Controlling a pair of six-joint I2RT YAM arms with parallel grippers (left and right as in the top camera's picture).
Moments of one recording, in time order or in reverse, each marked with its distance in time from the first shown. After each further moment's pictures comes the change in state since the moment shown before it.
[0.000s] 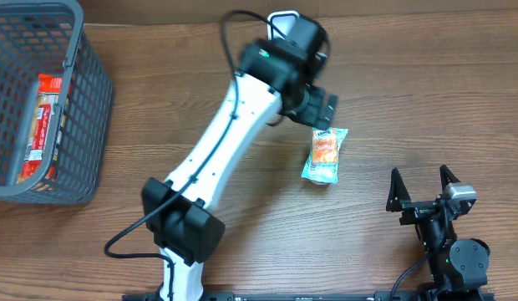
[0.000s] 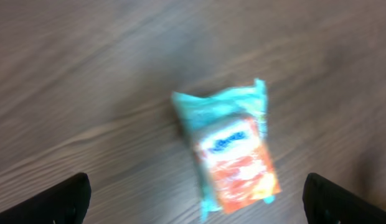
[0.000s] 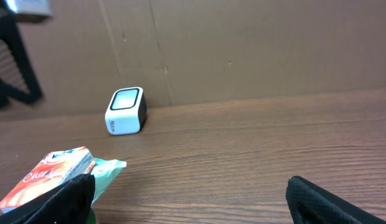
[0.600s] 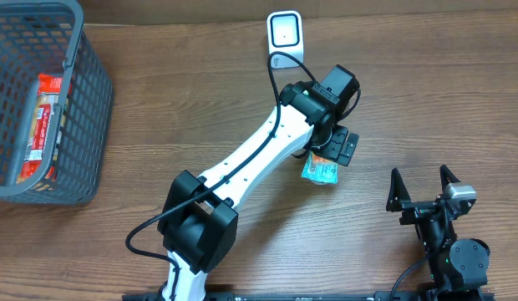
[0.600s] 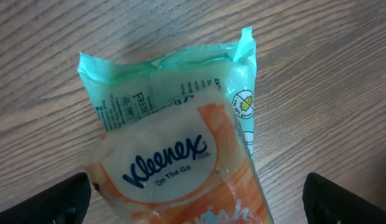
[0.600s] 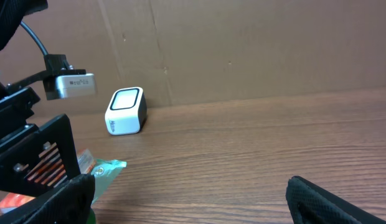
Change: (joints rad) left arm -0.113 0.002 -0.281 0.203 -0.004 -0.103; right arm 0.000 0.000 0.000 0.000 0.000 -0.001
